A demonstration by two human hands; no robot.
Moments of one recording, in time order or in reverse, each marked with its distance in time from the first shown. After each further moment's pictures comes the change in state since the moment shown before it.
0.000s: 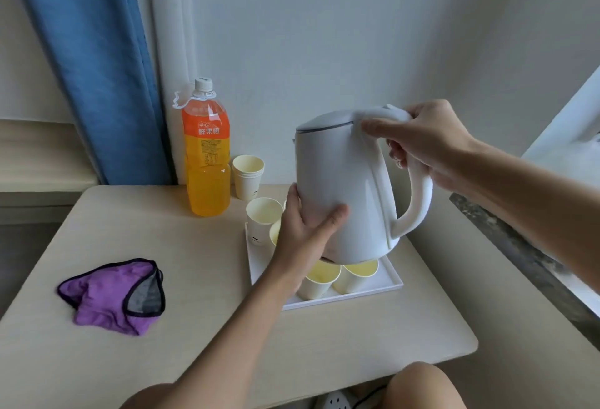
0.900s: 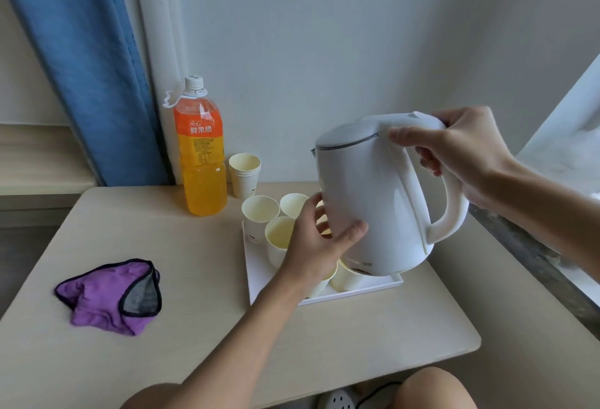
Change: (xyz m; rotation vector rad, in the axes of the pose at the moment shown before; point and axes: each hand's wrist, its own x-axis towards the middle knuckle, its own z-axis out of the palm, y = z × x) left_hand -0.004 -0.017 0.021 0.025 -0.110 -0.087; right_hand -0.013 0.032 -0.036 0.063 0.020 -0.136
